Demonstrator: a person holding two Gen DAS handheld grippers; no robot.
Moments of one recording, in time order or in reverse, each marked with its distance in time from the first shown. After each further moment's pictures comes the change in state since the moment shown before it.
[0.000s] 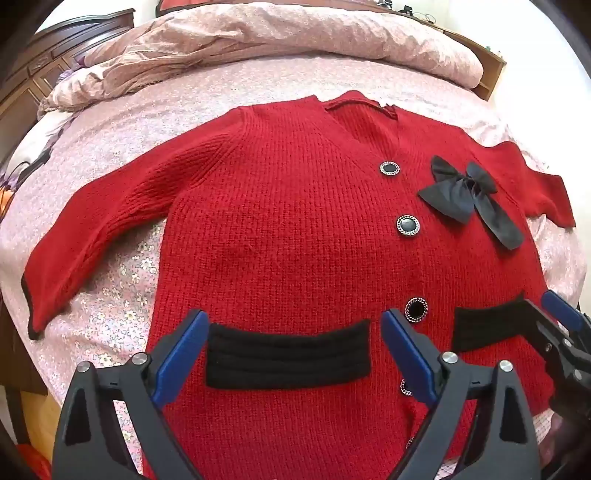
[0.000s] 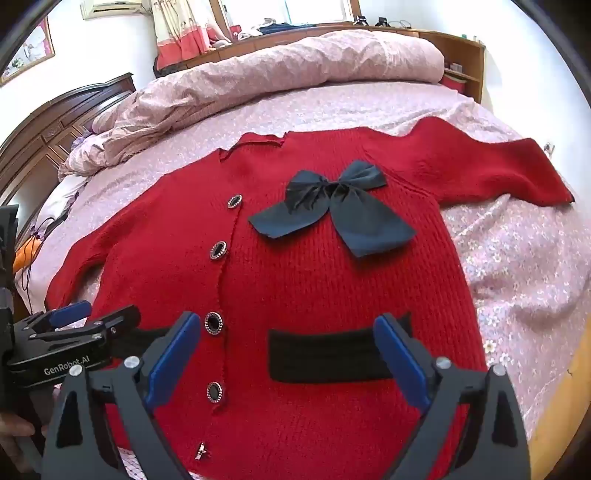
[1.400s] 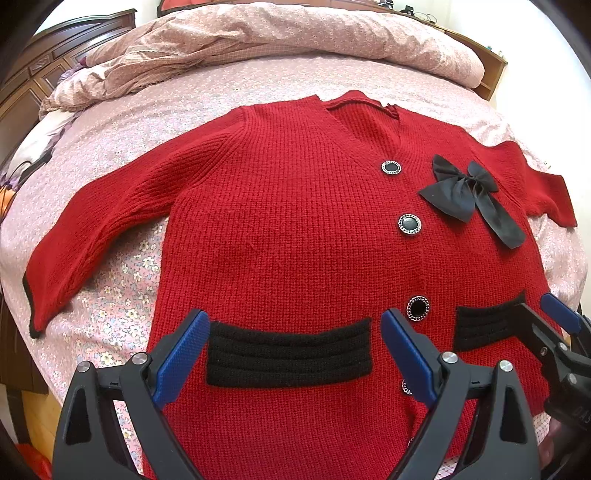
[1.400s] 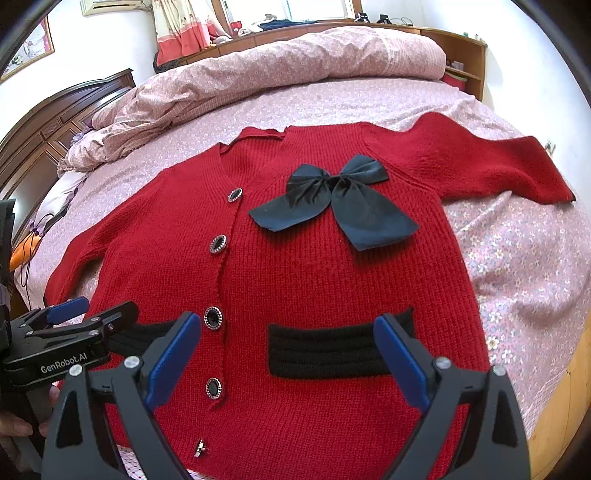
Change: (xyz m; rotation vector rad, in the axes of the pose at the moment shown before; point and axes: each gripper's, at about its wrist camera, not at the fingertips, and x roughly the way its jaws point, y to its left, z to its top) left arm -0.002 0.001 -0.002 -0.002 -0.001 0.001; right arm 0.004 0.001 -0.002 -0.005 0.009 -0.004
